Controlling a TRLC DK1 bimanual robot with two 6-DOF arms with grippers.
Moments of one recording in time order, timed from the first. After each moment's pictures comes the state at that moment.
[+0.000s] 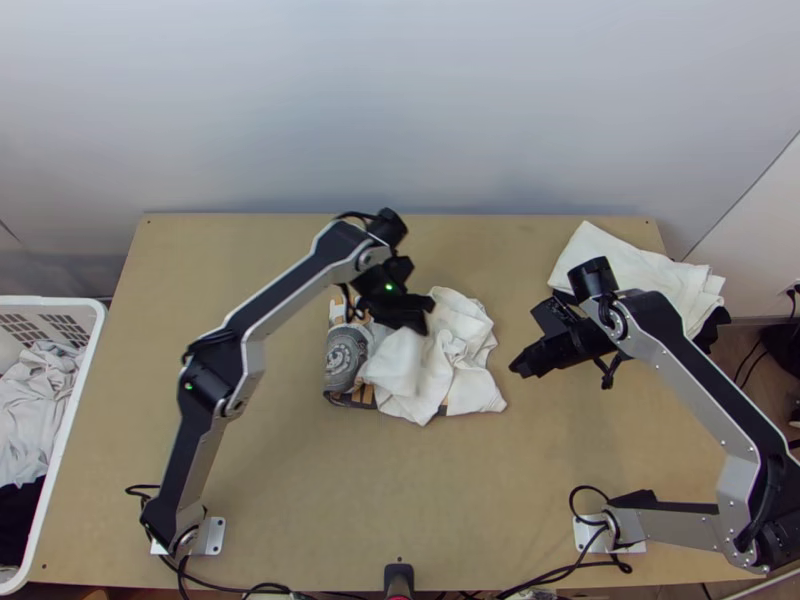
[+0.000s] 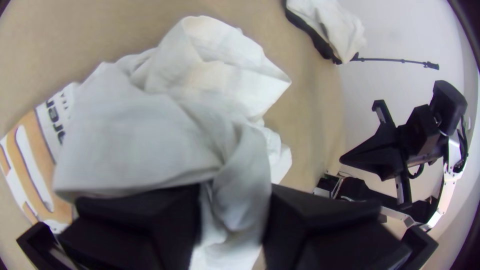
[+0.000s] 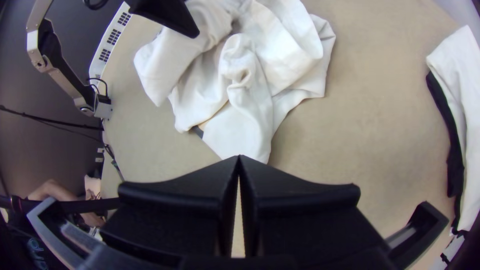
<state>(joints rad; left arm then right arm) -0.62 2.28 2.18 -1.18 0.61 -0.28 0.28 1.41 1.11 -1.01 -0.54 -0.24</state>
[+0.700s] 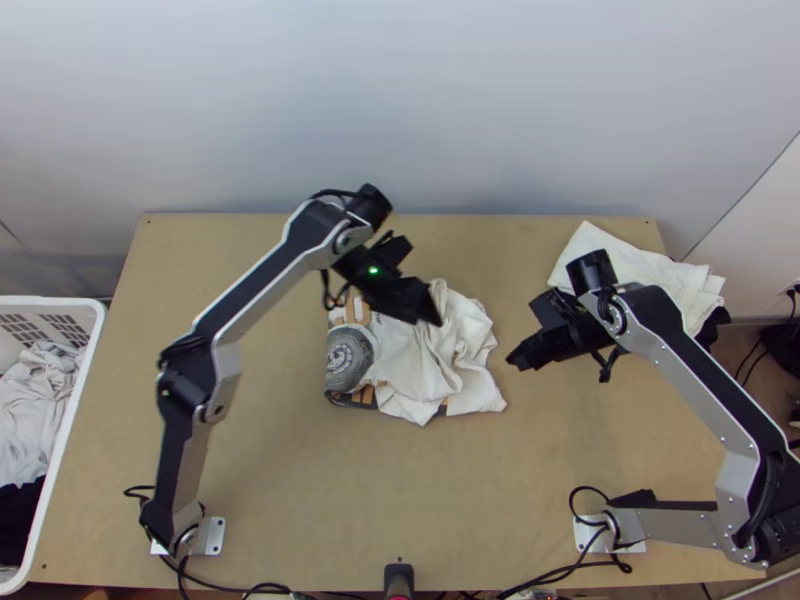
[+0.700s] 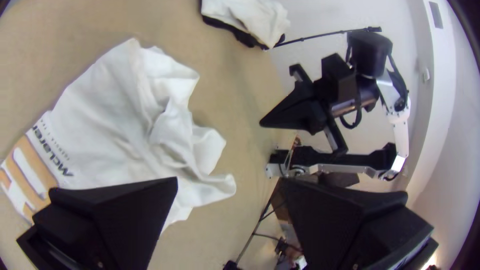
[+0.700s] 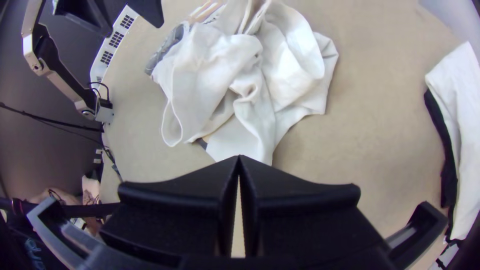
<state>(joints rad) -0.57 2.18 2.22 -1.29 0.85 -0.09 0.30 1.43 1.16 -1.00 -0.53 -0.22</state>
